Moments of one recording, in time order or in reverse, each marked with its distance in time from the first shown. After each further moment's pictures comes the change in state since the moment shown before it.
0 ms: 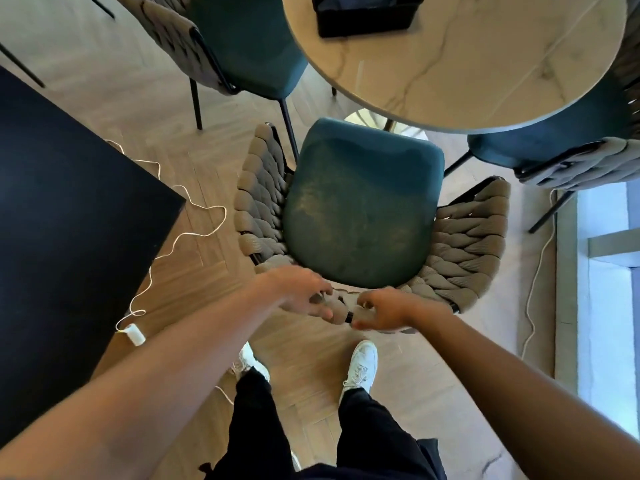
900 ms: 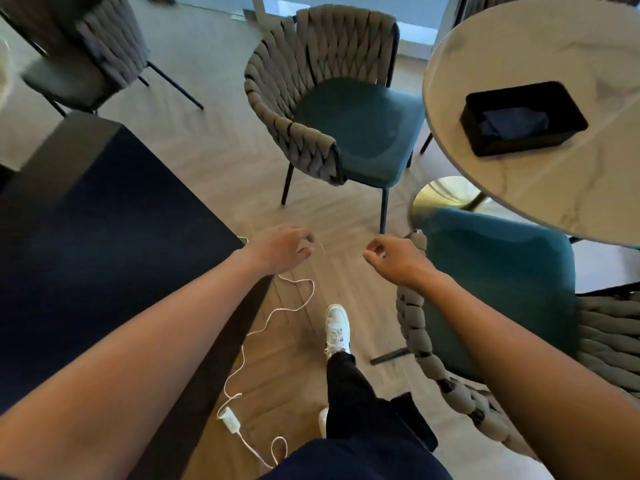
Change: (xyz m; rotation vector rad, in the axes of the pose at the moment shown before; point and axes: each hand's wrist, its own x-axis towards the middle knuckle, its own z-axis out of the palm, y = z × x) left_hand -0.207 -0.409 -0.154 -0.154 0.464 -0.269; right_hand 0.161 -0.347 -0.246 0.345 0.650 -0.058
